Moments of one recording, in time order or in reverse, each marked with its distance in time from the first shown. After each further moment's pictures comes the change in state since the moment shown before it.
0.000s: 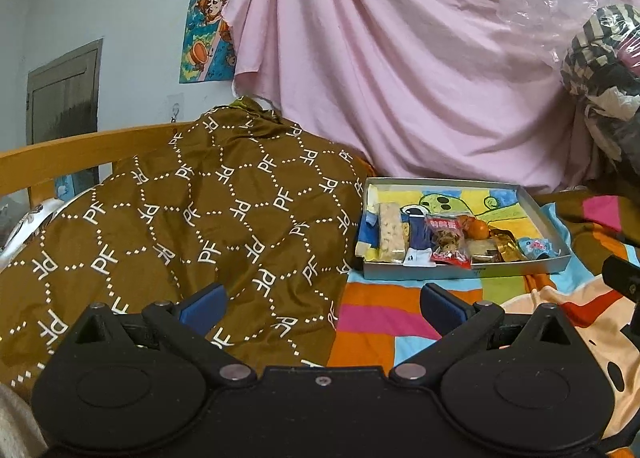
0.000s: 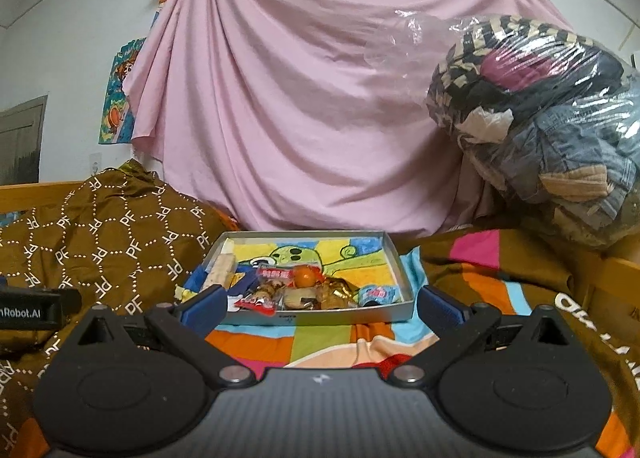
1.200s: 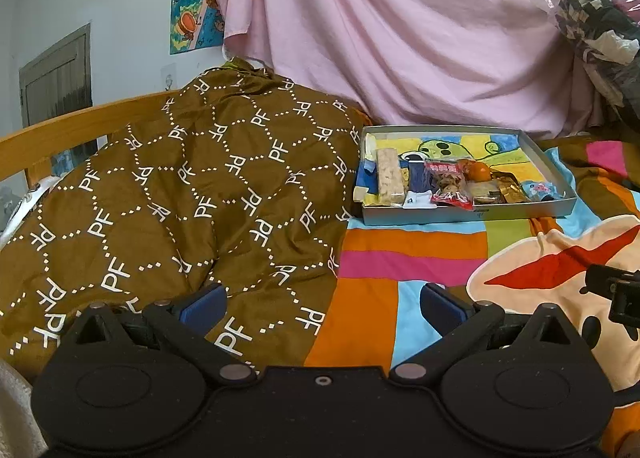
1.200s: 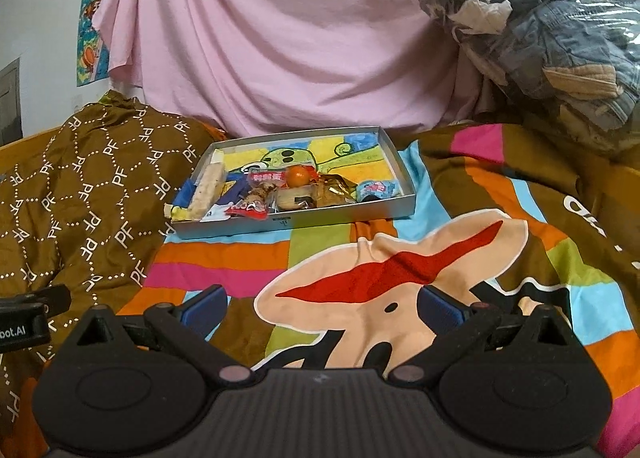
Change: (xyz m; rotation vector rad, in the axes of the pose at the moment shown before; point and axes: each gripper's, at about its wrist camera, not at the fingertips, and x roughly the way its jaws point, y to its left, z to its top) left arm 0.005 -0.015 -0.021 0.062 0.124 0.029; right arm 0.026 -0.008 -0.024 0.074 0.287 -0.011
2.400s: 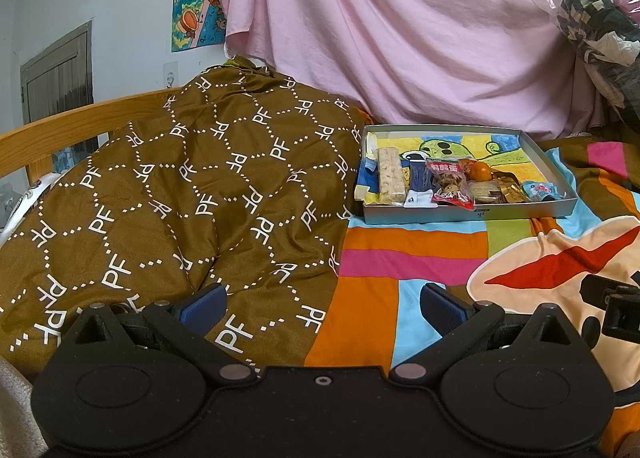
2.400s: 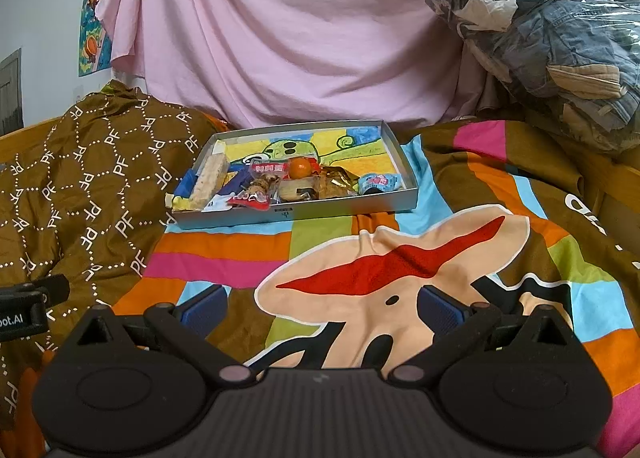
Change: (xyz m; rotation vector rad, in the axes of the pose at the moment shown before) left arm 0.000 0.001 0.000 -0.005 0.001 0.000; right arm 0.000 0.004 -0.003 -0.025 0.019 0.001
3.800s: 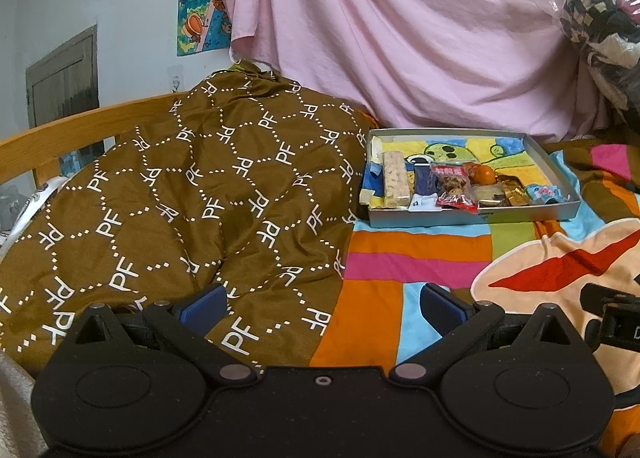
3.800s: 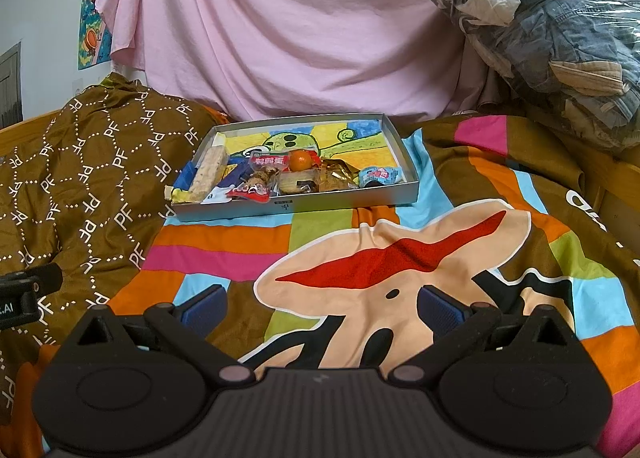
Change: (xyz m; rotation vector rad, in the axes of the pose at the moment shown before) left arm -0.004 -0.001 0.000 0.007 -0.006 0.027; right arm 0.002 0.001 0.000 -0.005 0.014 -0.001
